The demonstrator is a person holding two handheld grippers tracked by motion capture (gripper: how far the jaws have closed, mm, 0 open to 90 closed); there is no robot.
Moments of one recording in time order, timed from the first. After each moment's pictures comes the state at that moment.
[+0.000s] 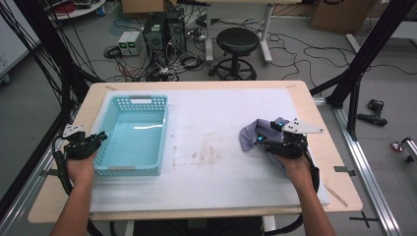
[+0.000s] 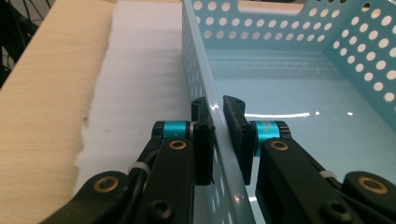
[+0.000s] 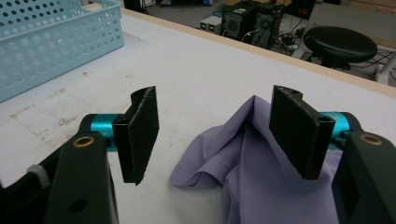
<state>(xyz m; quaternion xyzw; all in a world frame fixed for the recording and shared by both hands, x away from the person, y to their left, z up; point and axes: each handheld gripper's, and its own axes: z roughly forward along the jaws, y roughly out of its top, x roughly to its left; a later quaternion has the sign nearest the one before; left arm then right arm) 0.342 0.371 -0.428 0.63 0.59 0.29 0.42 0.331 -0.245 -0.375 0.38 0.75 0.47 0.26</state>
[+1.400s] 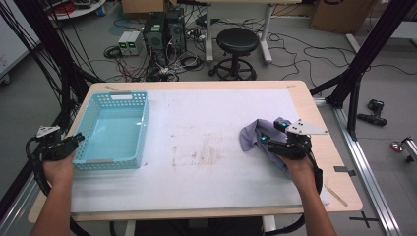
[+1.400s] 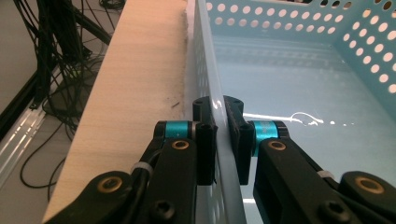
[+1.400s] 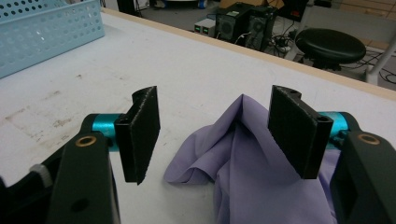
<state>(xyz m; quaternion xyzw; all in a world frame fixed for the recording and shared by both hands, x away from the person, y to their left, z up) 0.336 0.428 -0.425 0.60 0.63 0.31 0.39 0.326 -0.251 -0.372 0.39 0.74 0.47 0.27</state>
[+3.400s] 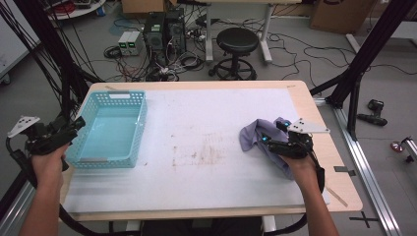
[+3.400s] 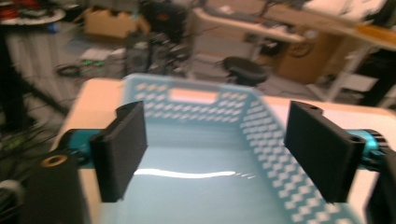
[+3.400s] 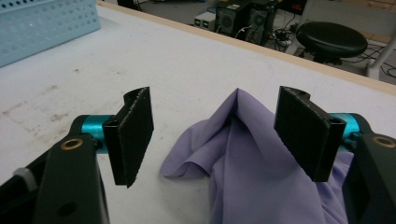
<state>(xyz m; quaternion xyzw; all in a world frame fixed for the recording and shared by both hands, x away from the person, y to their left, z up) 0.315 0.406 -0.363 0.55 0.54 0.32 0.55 0.328 -0.256 -0.371 0.39 0.75 0.46 0.26</state>
